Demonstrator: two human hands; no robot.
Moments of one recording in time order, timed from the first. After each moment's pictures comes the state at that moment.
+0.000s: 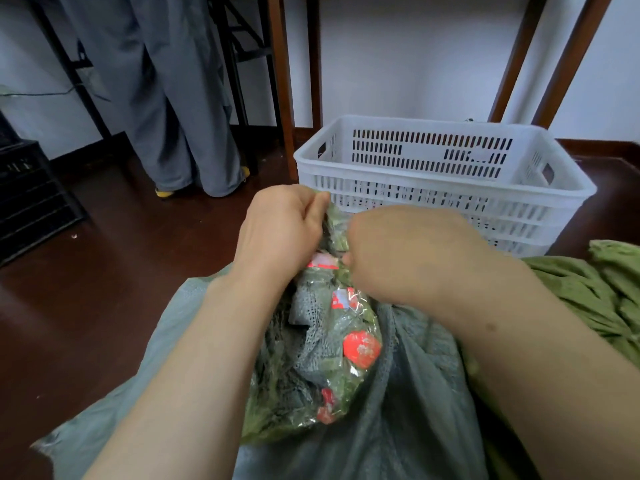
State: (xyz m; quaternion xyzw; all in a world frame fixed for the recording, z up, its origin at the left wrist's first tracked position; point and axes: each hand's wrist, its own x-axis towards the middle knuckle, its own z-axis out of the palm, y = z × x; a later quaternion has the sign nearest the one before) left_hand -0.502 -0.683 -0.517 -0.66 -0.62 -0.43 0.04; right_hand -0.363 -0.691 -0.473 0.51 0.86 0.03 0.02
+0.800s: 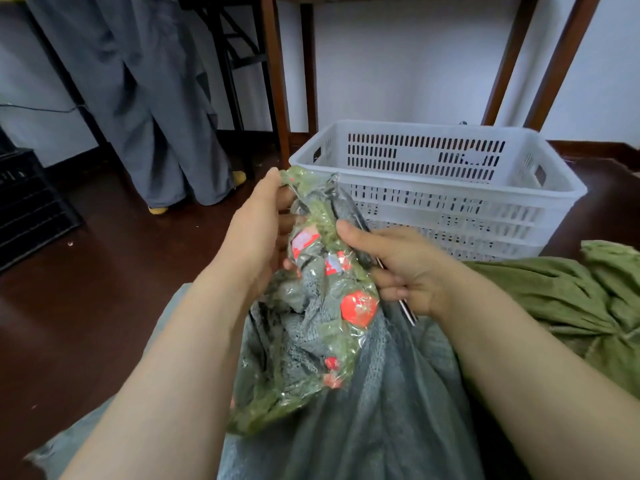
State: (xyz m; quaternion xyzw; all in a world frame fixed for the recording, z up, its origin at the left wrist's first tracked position) left_hand -0.506 -0.683 -0.512 -0.38 -0.55 -0.56 -0.49; right_hand -0.342 -0.662 -0.519 0.45 0.53 -0.66 -0.28
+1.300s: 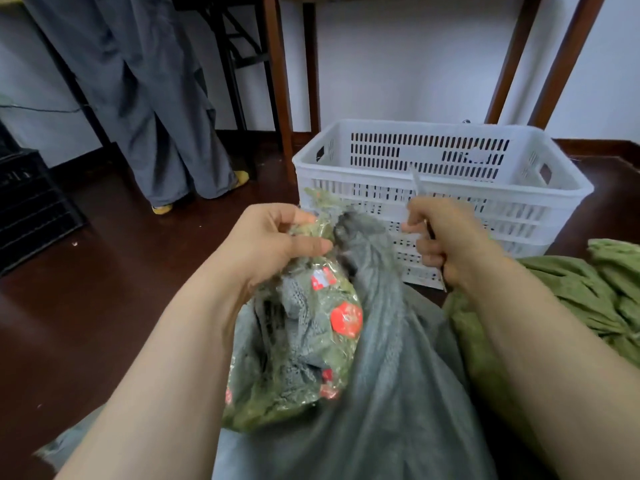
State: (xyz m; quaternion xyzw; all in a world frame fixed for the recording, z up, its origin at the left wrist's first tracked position) left_hand -0.518 -0.692 -0.517 -0.53 -0.61 -0.46 -0.38; right_hand -0.323 -0.633 -0.517 0.53 0.46 -0.56 -0.43
